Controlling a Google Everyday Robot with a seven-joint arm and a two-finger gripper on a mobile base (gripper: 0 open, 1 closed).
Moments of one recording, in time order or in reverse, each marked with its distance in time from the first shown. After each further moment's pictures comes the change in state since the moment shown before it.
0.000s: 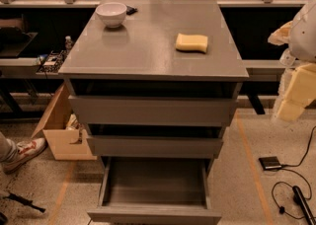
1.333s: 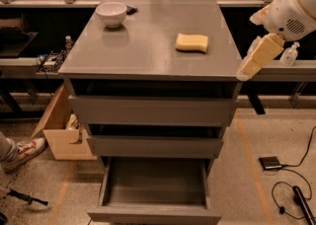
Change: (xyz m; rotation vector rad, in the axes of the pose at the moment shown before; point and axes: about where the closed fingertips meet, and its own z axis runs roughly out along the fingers) arm -0.031 -0.118 0.051 0.055 -0.288 0.120
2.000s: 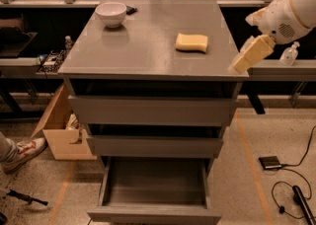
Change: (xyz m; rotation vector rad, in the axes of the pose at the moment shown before) arm -0.006 -0.020 0.022 0.019 -0.116 0.041
